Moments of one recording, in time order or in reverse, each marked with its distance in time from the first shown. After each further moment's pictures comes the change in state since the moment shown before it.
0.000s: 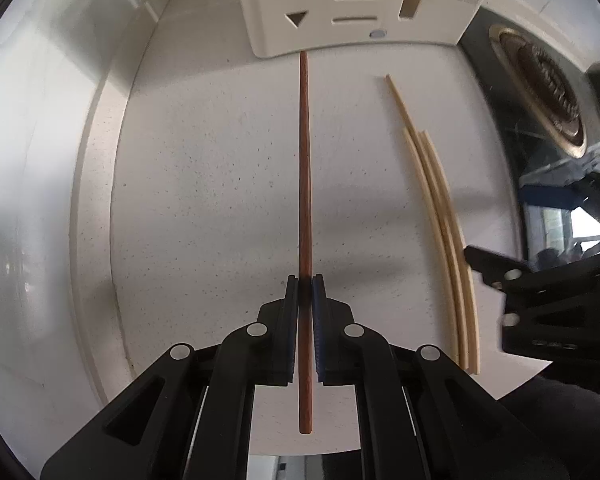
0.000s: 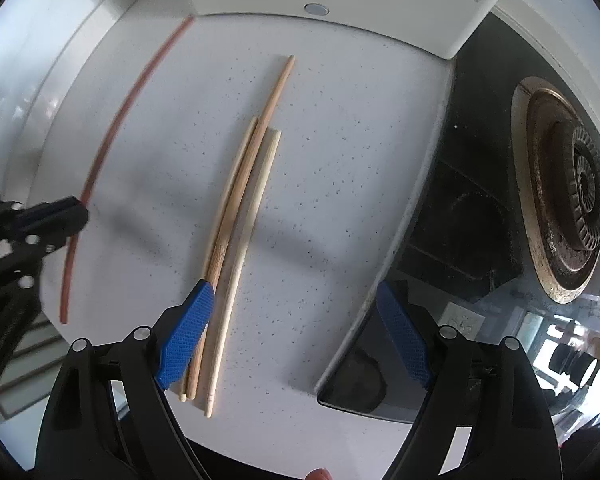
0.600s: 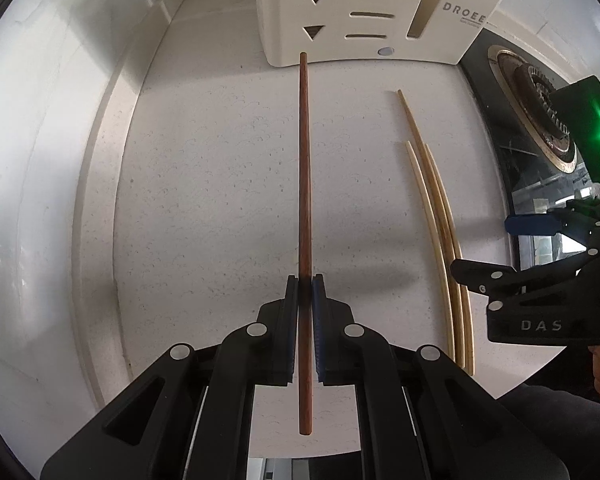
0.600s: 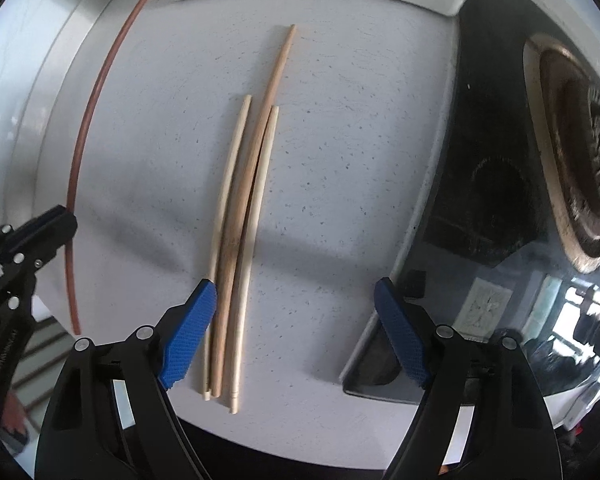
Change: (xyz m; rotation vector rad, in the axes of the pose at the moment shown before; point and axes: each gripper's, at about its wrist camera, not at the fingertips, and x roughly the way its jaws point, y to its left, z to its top) left arm -0.002 0.031 -0.018 -0.031 -0.043 -0.040; right arm 0.014 -0.020 0.002 0.099 0.099 0.068
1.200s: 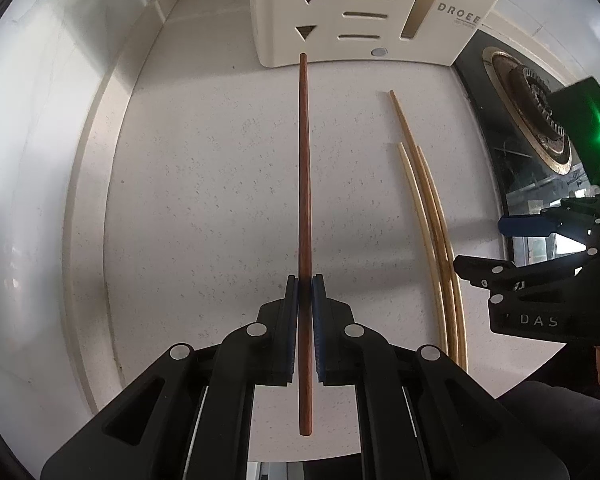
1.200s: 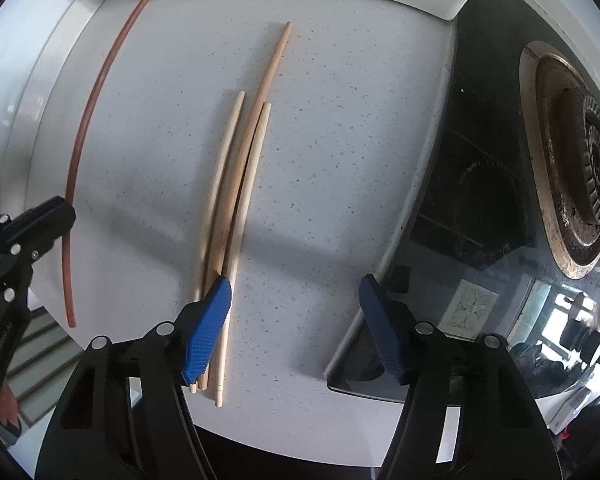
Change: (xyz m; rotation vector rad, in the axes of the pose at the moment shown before) left arm -0.005 -0.002 -0.002 -0.002 -0.004 -0.021; right arm 0.005 0.010 0.004 -0.031 0.009 -0.046
